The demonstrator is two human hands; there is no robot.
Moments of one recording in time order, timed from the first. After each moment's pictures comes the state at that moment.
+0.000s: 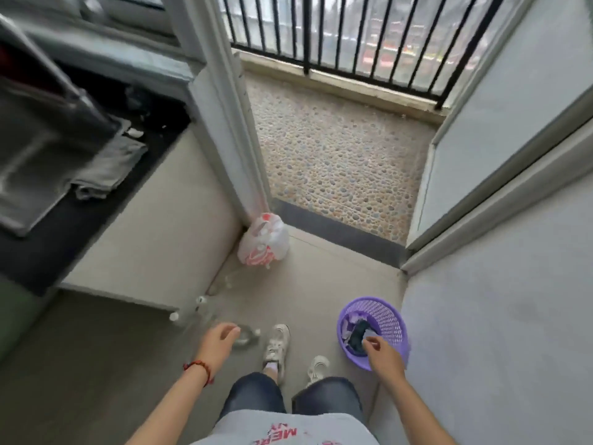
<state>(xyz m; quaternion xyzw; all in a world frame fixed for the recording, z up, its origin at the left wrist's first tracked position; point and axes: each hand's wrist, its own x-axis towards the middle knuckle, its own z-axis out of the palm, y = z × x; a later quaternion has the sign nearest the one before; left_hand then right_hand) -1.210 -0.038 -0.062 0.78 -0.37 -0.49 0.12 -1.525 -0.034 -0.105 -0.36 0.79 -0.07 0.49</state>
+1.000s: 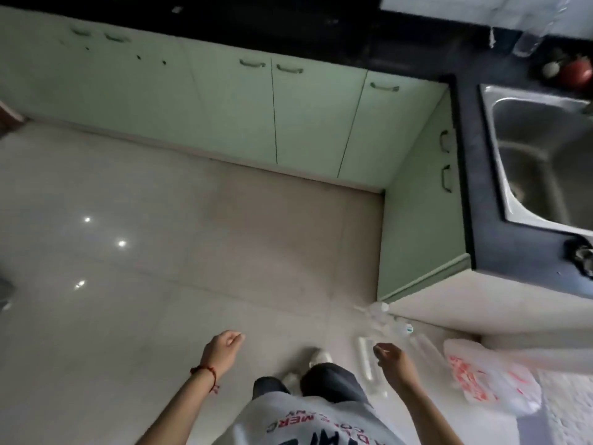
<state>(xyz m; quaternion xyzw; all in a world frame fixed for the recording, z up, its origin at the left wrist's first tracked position) -0.956 0.412 -0.086 0.85 0.21 -0.32 0.37 -1.031 0.075 -0.120 -0.78 0.39 0.24 0.43</state>
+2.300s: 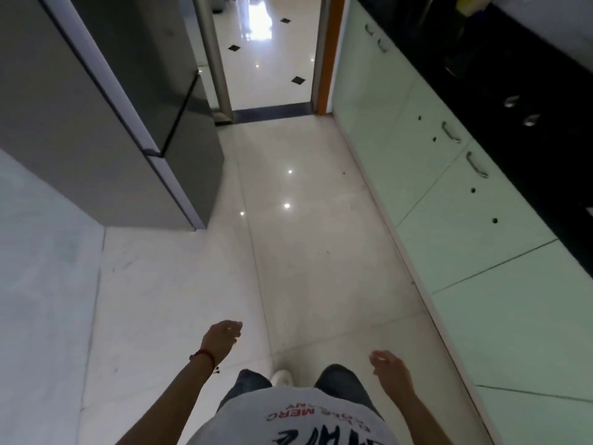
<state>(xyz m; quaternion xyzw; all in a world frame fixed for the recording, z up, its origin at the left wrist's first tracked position) -0.619 0.840 -0.083 0.50 0.63 -0.01 0.60 -0.376 0.592 -0.118 -0.87 -0.06 0.41 0.25</state>
